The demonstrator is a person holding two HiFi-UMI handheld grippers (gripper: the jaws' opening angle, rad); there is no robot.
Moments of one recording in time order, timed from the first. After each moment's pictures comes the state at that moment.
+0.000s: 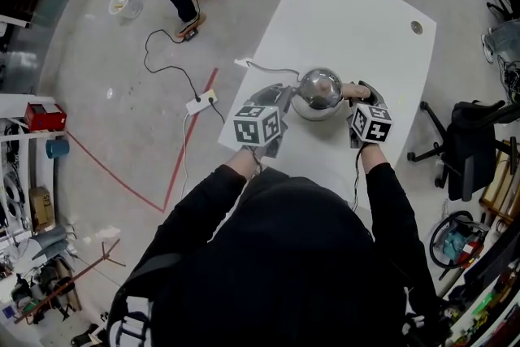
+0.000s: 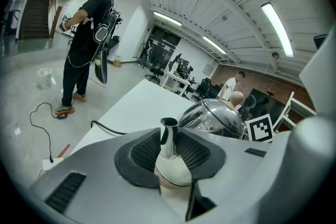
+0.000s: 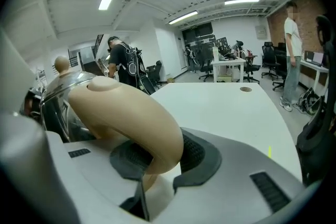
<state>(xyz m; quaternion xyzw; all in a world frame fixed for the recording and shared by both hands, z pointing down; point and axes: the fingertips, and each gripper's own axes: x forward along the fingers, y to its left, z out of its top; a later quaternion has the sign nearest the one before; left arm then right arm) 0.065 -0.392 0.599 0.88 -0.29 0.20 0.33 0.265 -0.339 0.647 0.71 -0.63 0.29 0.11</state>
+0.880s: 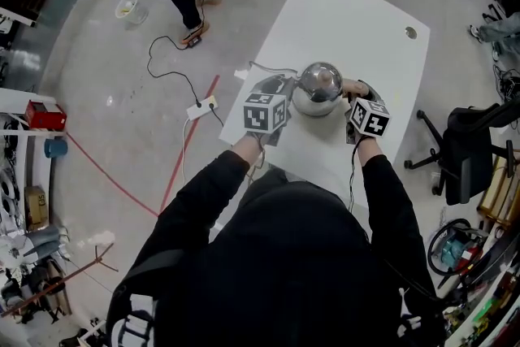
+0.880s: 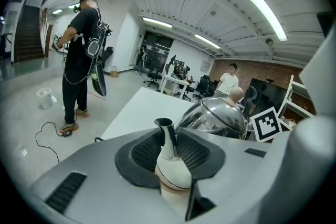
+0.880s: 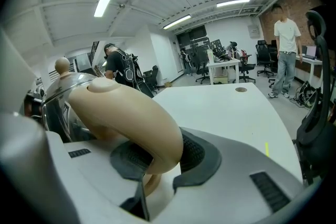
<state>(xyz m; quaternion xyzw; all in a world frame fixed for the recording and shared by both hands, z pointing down) 0.075 -0.393 0.577 0.89 -0.30 0.21 0.26 0.270 -0.330 0.634 0.72 -0.62 0.29 0.08</state>
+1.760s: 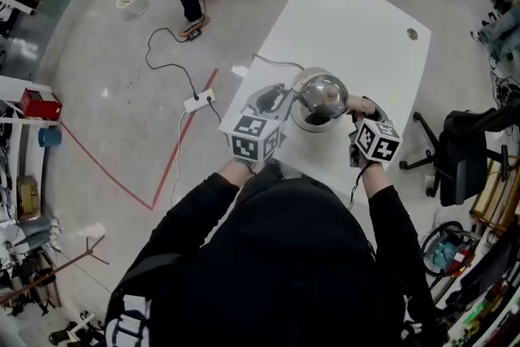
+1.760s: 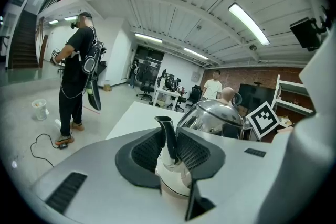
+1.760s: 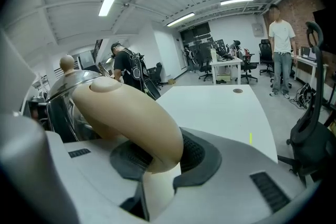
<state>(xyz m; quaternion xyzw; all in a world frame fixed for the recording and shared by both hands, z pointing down) 0.040 -0.338 0.514 0.93 -0.28 0.15 0.20 0.229 -0.268 0.577 0.71 -0.63 0.31 0.09</state>
